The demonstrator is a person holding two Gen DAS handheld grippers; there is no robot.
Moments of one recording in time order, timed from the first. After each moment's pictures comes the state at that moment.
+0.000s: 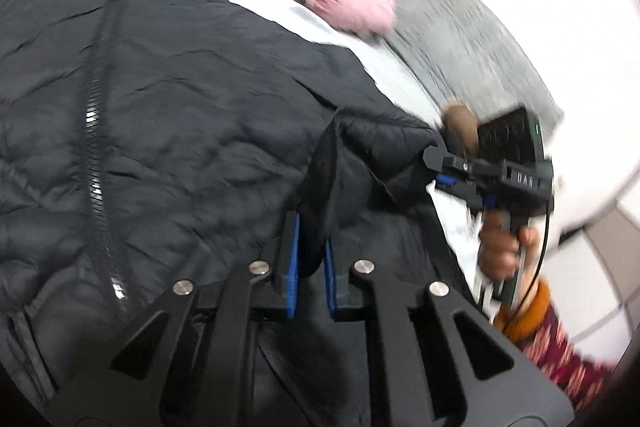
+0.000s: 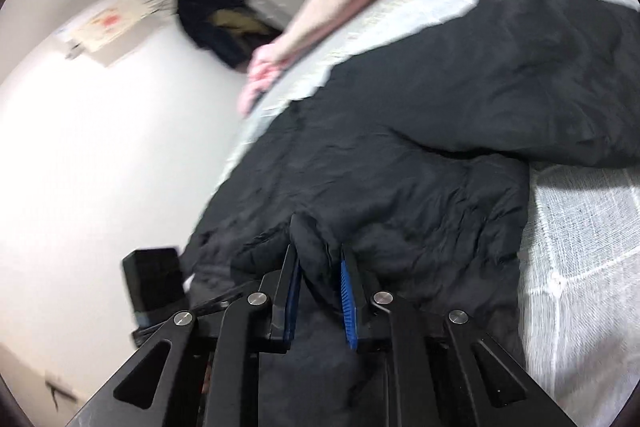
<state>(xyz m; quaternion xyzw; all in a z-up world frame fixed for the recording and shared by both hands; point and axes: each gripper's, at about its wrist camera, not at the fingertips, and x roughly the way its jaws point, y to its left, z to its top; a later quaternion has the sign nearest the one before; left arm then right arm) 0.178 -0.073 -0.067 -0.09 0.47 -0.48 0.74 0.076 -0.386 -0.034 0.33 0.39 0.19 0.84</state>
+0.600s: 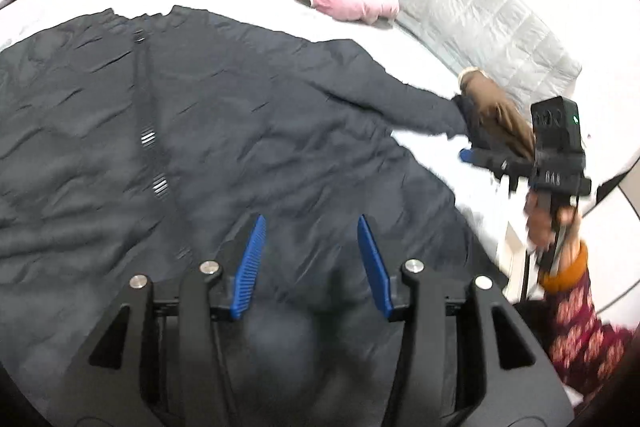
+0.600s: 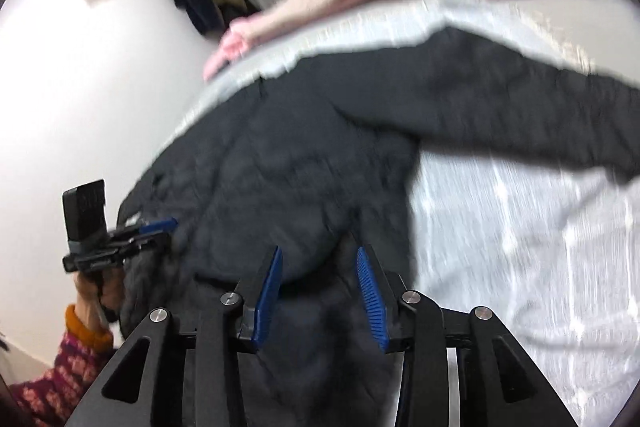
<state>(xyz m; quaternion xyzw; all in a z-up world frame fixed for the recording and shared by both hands) 0.156 -0.062 -0.026 -0.02 0.44 -0.44 0.78 0.010 -0.372 -0.001 0.19 0.40 0.09 0.89</state>
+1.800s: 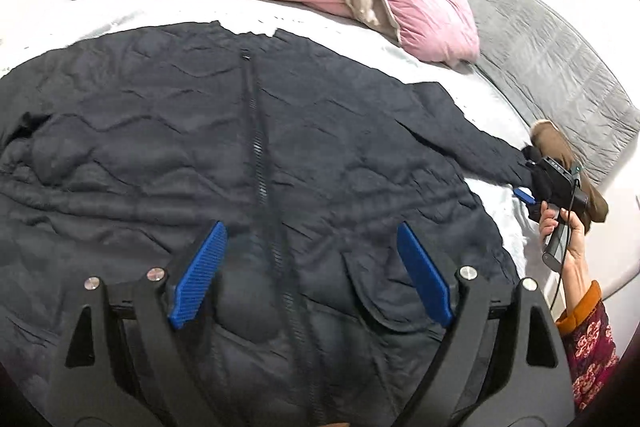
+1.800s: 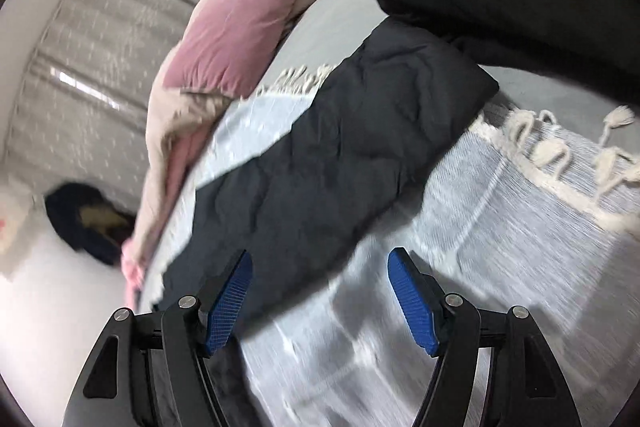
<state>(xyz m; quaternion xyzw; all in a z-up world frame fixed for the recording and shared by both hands) 0.157 -0.007 -0.012 -0.04 0.43 -0.29 0.86 0.018 -0.571 -0.071 0.51 0.23 -0.21 0.80</state>
